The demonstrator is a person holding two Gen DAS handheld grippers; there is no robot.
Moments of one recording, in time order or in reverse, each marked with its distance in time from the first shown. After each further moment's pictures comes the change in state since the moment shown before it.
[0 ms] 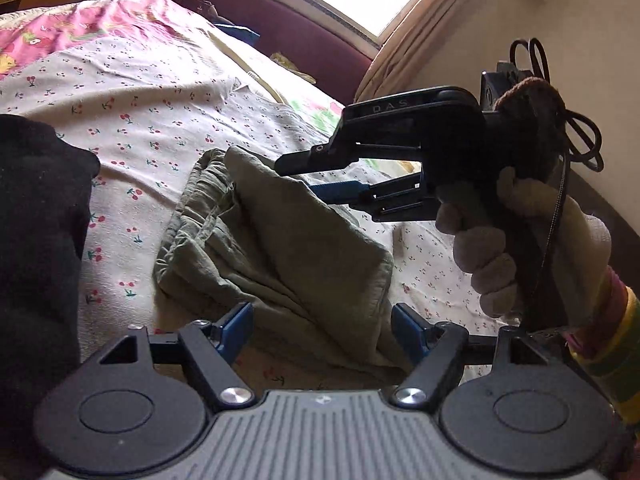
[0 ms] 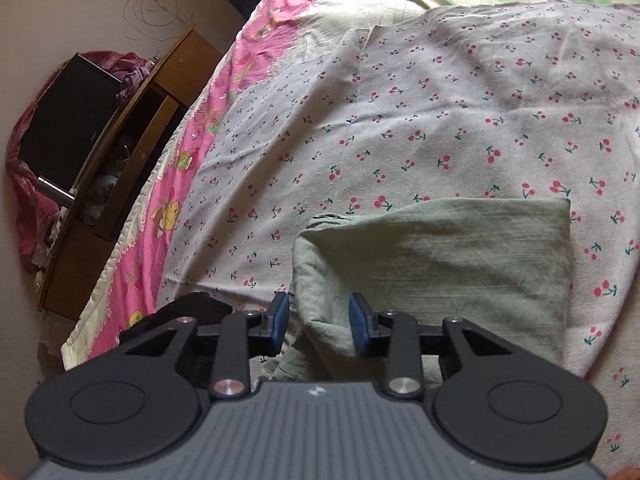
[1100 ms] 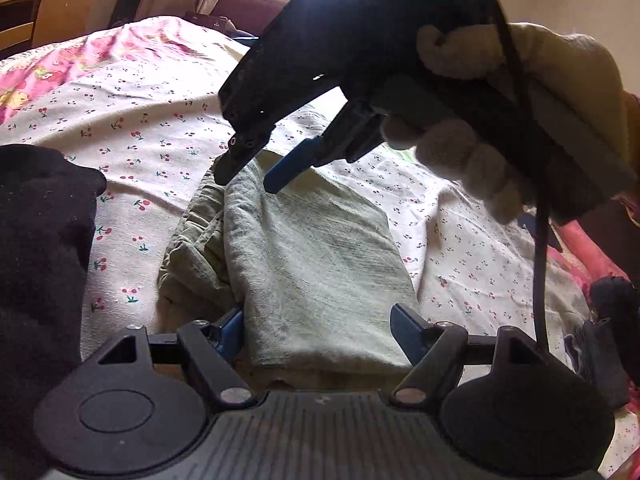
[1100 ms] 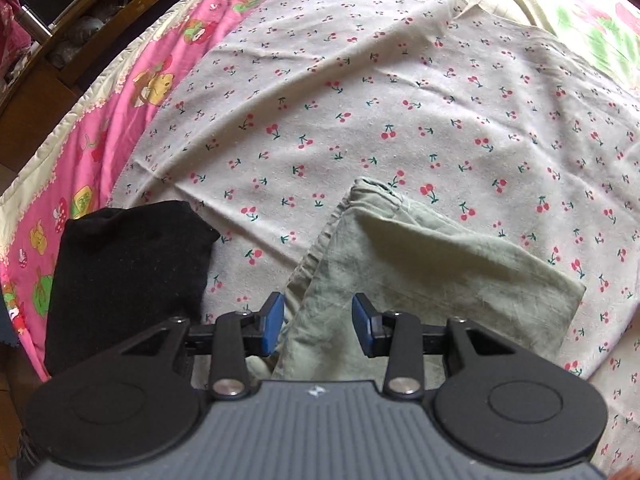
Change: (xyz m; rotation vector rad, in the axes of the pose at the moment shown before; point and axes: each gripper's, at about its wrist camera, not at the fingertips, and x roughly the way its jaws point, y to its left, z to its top) left arm 0.022 -0.030 -0.008 0.088 -0.013 0.181; right arm 0.052 0.079 0.020 -0.355 0.274 -0.240
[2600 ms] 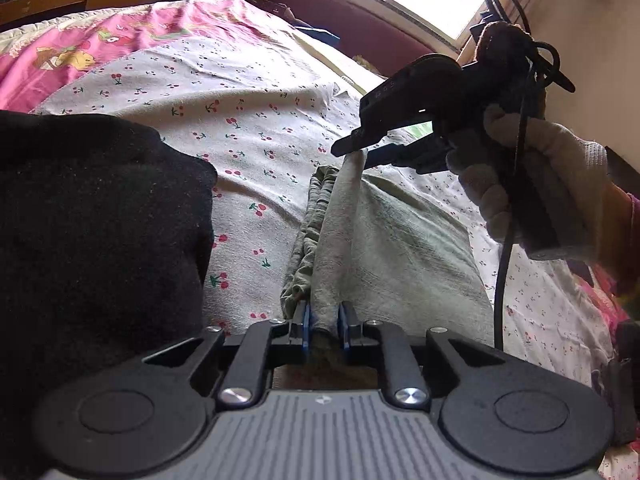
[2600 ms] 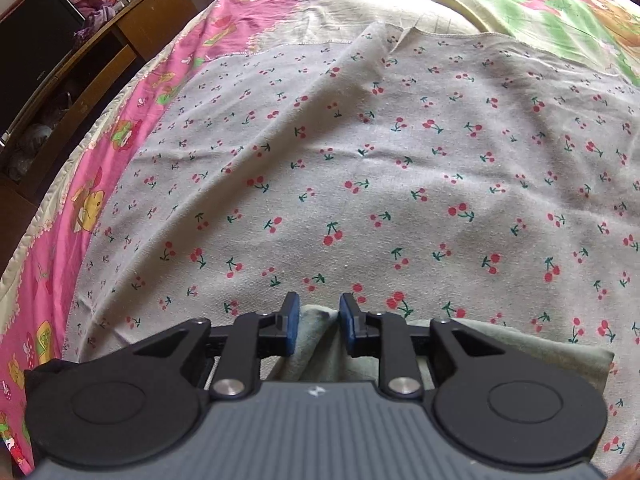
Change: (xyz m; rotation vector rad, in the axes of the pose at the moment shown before) left arm -0.005 0.079 0.017 -0.137 0.024 0.080; right arm 0.043 -0.050 0.042 0.223 -0.223 0.005
